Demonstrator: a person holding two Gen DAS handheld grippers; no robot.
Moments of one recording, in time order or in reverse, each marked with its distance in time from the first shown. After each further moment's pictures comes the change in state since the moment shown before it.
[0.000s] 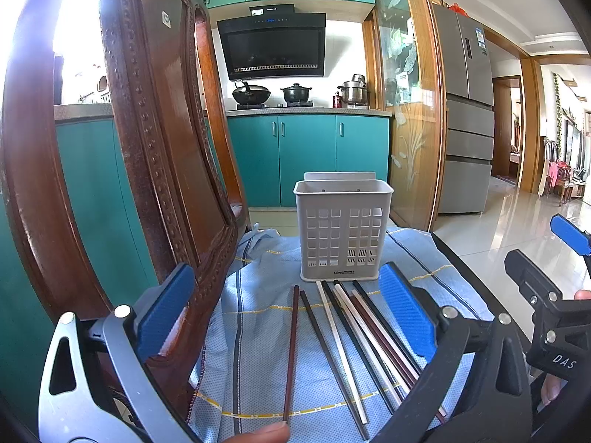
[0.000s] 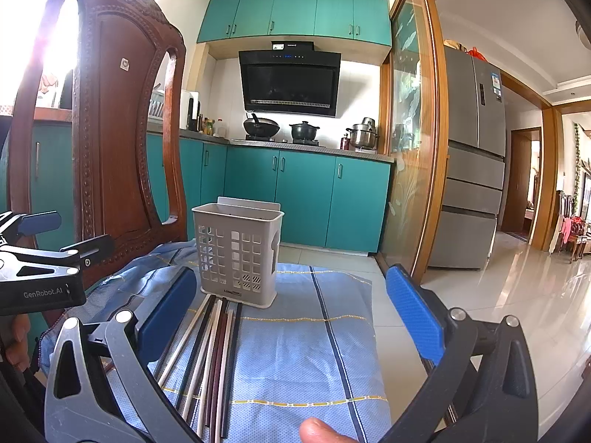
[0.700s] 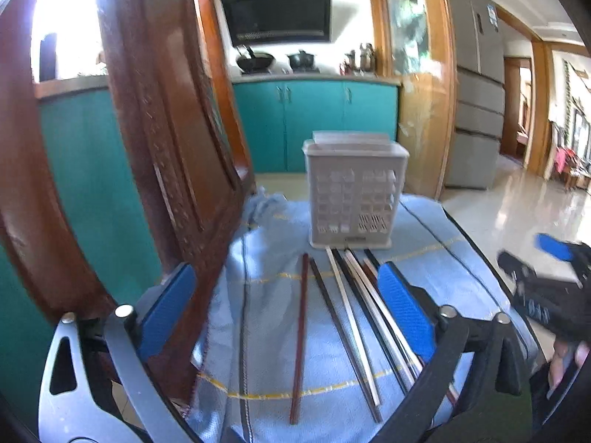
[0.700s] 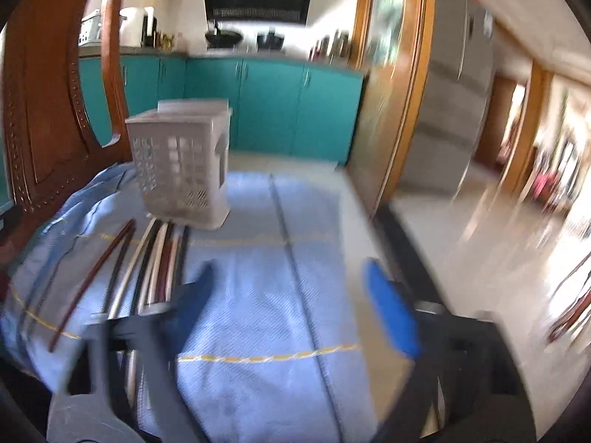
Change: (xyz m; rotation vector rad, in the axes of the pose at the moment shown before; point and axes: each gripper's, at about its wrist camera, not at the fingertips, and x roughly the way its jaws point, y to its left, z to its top) left arm 0.024 0.005 -0.009 0.006 0.167 0.004; right arm 0.072 -0.032 -0.020 0.042 0.414 -0.123
